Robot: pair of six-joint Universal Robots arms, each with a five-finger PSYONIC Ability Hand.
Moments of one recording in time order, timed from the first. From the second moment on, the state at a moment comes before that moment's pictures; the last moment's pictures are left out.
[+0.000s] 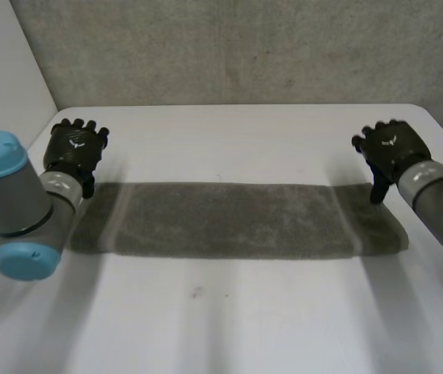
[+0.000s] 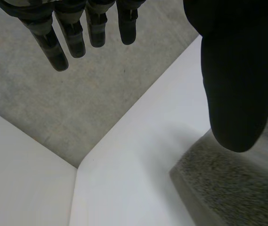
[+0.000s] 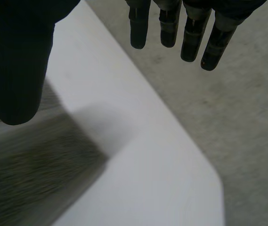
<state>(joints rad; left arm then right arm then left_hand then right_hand) 4.45 -2.06 -1.52 3.50 -1.61 3.67 1.76 -1.11 1.42 -0.07 1.42 2.52 0.18 0.17 0.17 0.17 0.03 0.22 0.23 0.22 0.23 0.07</state>
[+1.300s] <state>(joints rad) 4.46 -1.74 -1.84 3.43 -1.56 3.31 1.50 -1.22 1.51 -0.06 1.30 2.52 0.18 0.16 0.17 0.17 0.03 0.95 1.17 1.20 1.19 0.97</state>
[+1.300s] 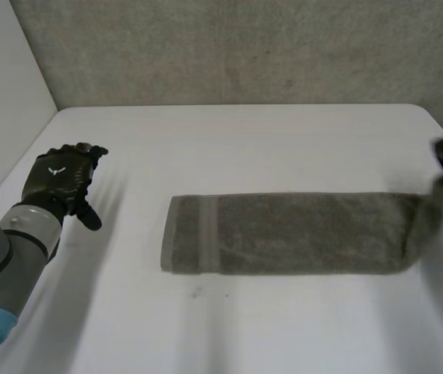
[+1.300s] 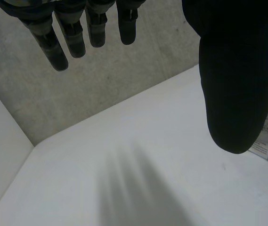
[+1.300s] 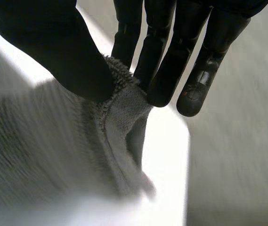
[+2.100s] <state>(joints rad) 4.33 -1.77 -1.77 3.44 -1.57 3.28 2.21 -1.08 1.35 -0.05 1.44 2.80 0.18 0.16 0.17 0.17 0.03 0.22 0.24 0.21 0.23 0.07</state>
